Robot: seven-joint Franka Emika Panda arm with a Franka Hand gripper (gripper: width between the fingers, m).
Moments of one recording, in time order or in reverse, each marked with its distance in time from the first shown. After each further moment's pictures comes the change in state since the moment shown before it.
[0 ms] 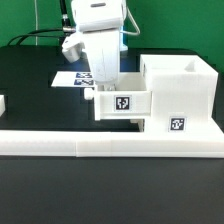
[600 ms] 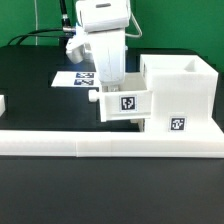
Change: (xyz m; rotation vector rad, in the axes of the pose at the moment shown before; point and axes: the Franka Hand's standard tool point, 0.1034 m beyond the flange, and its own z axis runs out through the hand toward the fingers) arm 0.002 0.001 0.004 -0.021 0.004 -0.026
